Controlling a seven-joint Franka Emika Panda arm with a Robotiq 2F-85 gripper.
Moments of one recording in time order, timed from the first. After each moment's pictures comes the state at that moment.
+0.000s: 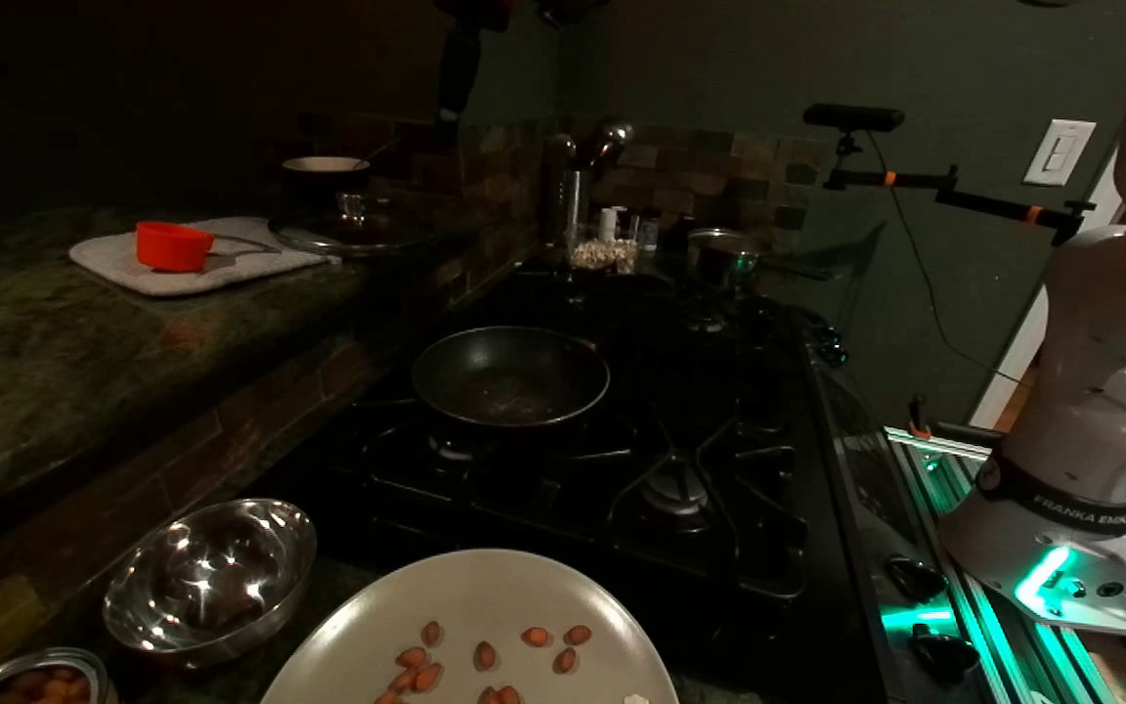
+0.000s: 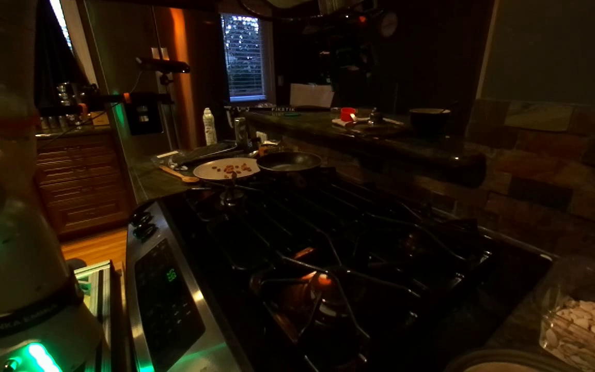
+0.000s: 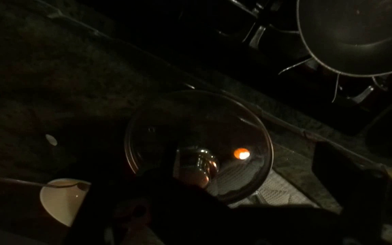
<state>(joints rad) 0.05 0.27 0.02 -1.41 -0.02 1.98 -0.41</state>
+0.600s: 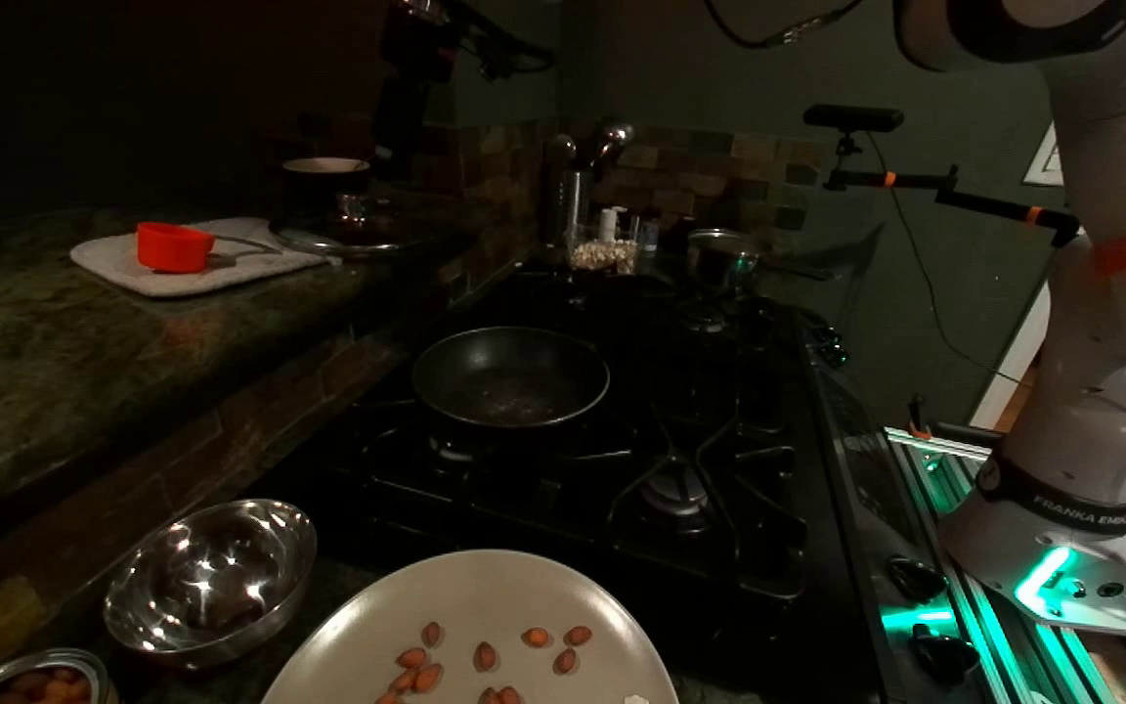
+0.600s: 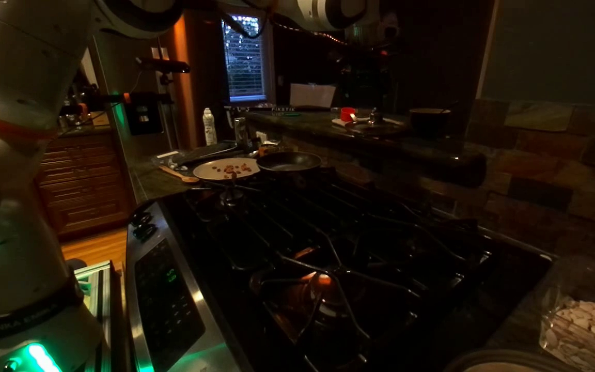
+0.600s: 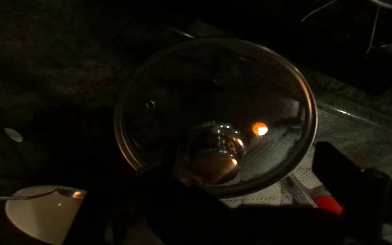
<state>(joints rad) 0.01 0.53 0.04 -1.16 0.08 2.01 -0.41</state>
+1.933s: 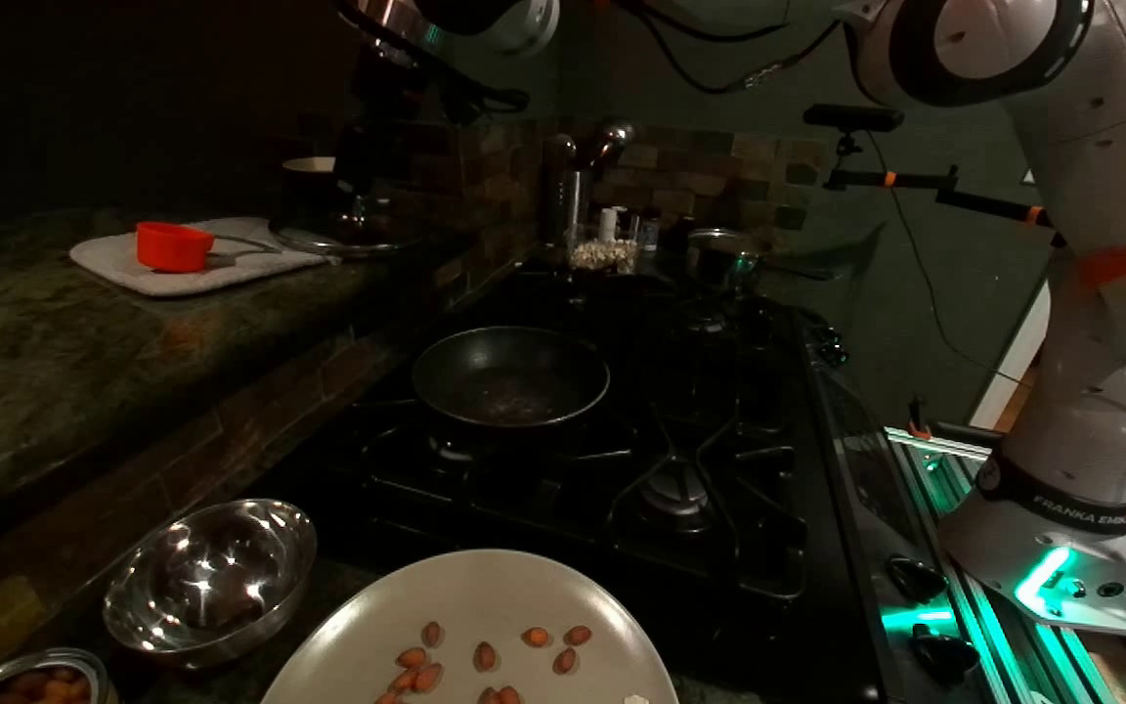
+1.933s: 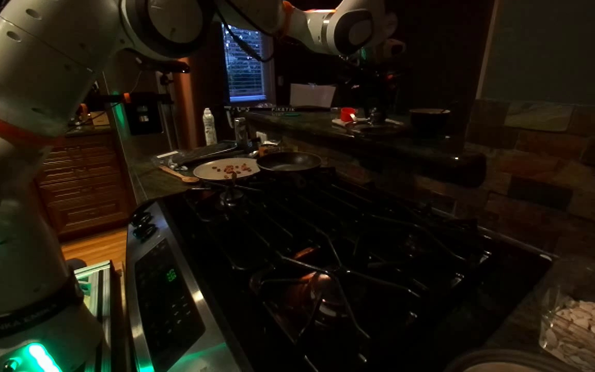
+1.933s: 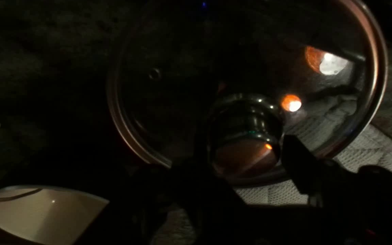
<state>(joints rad) 0.01 0.65 0.04 -1.07 0.10 2.16 -0.37</state>
